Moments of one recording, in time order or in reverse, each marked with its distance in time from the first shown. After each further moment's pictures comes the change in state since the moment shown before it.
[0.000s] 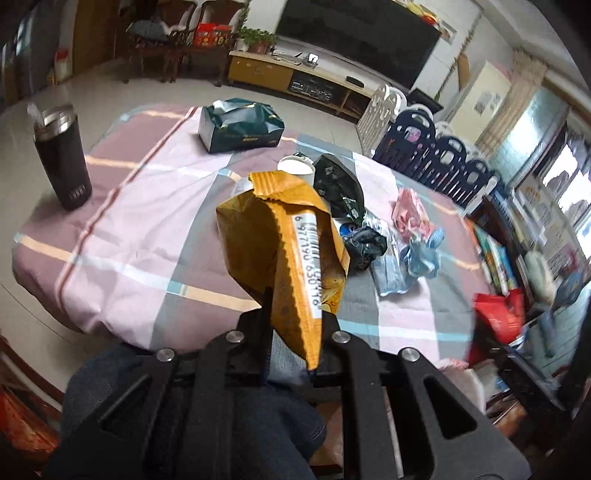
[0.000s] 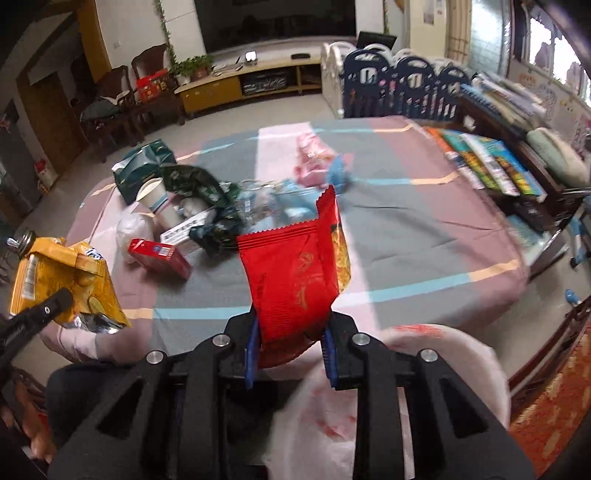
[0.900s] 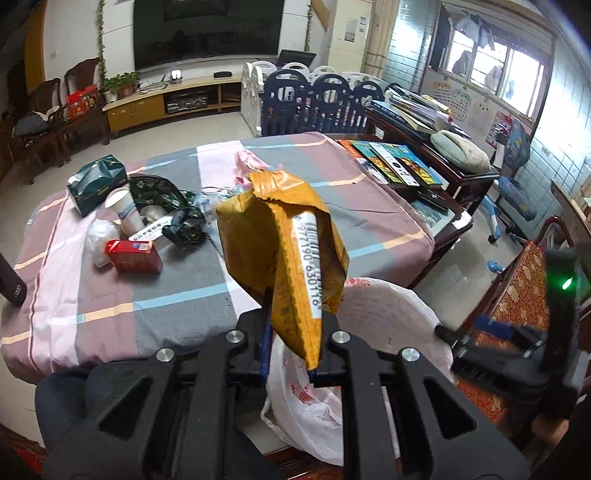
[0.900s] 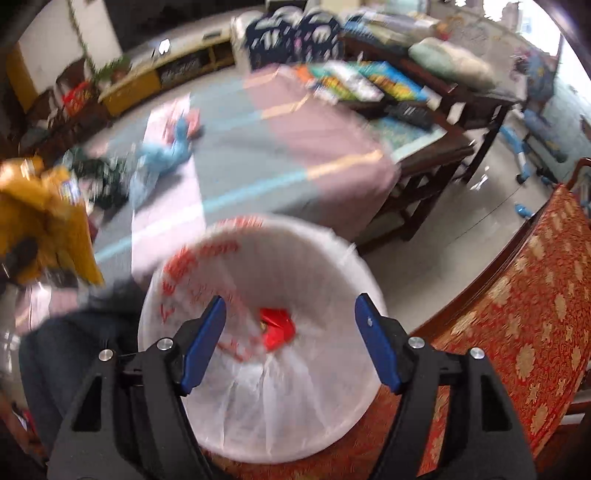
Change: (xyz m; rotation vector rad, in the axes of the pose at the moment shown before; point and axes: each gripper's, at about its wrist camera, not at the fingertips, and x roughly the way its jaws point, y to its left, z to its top) left arm -0.049 -0.176 -0.077 0.471 0.029 -0.205; right arm -0.071 -0.151 -0.088 0.242 0.079 -0.180
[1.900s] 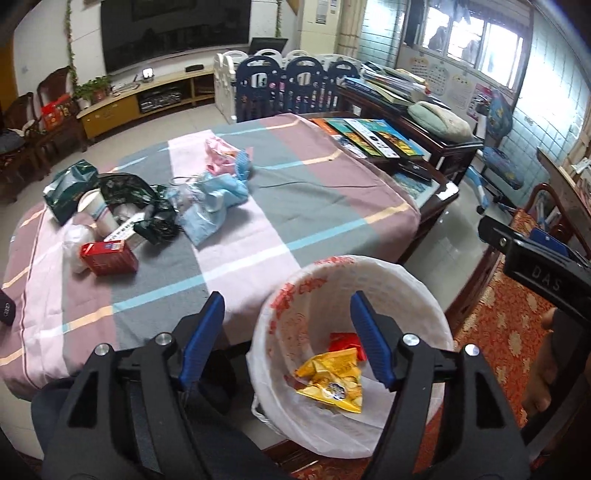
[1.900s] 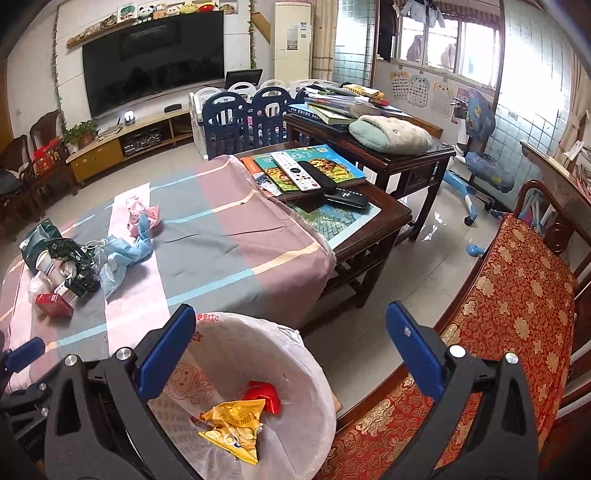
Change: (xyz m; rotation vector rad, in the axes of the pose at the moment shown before) left arm 0.018 -0.015 -0.005 0.091 0.047 -0.024; right arm -0.041 -0.003 0.019 0.055 -0.255 -0.154
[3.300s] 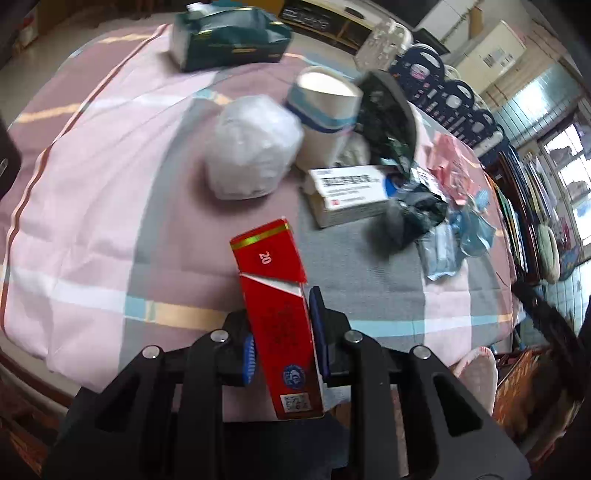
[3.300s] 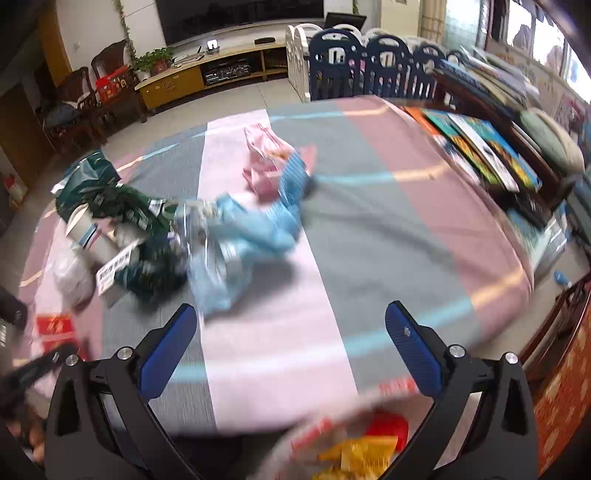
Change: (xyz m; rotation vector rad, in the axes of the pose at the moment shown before) left arm 0.113 0.313 -0.022 -0.633 0.210 0.052; right arm 0.156 0.232 0.040 -0.227 0.209 0.245
